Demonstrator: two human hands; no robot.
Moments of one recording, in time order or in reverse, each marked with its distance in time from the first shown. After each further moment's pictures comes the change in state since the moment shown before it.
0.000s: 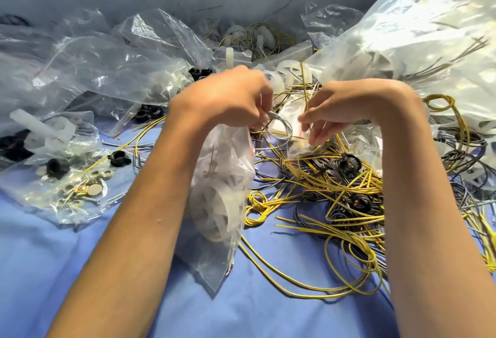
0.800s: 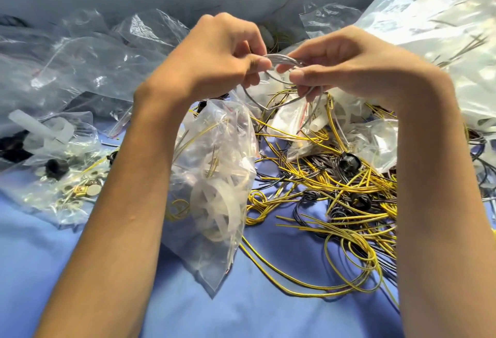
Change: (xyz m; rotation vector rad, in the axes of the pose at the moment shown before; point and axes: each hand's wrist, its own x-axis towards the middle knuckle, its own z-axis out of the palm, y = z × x) left_hand -0.016 -0.001 -0.024 -0.376 0.376 0.056; right_hand -0.028 -0.012 -0.013 0.291 0.163 -0.601
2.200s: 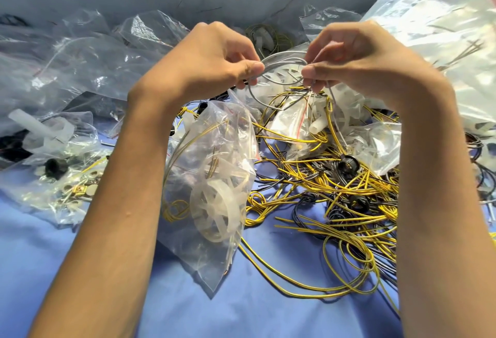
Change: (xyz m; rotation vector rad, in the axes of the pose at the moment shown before) left_hand -0.001 -0.012 -0.006 0.025 -0.055 -0.002; right_hand -0.002 0.007 -0.010 -0.083 0.206 -0.005
